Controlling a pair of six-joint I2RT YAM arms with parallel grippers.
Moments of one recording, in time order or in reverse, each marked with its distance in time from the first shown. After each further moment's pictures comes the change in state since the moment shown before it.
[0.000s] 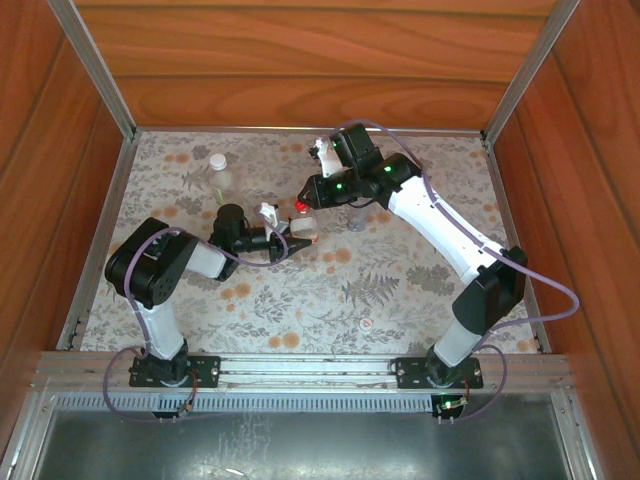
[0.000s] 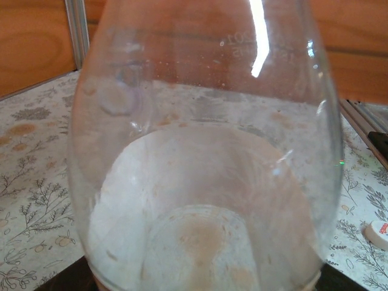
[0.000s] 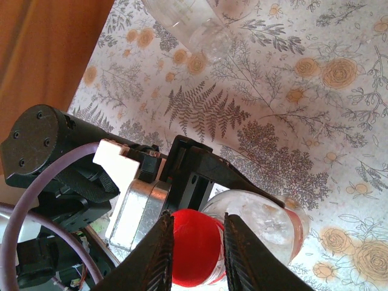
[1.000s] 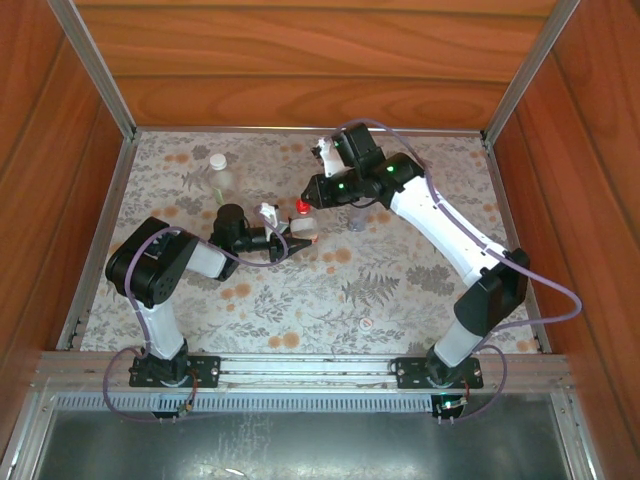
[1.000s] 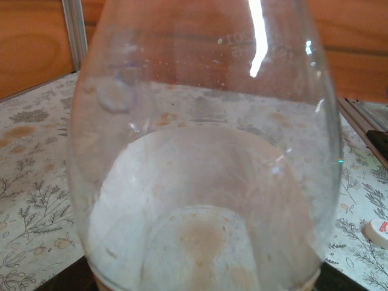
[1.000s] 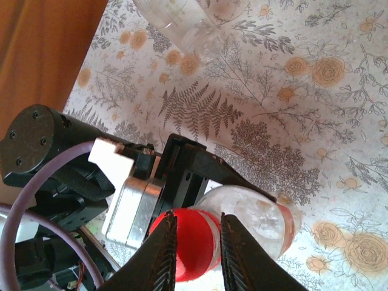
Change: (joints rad) left arm 0.000 0.006 0.002 0.006 0.009 0.009; right arm -0.002 -0.006 0.008 -0.021 0.024 0.016
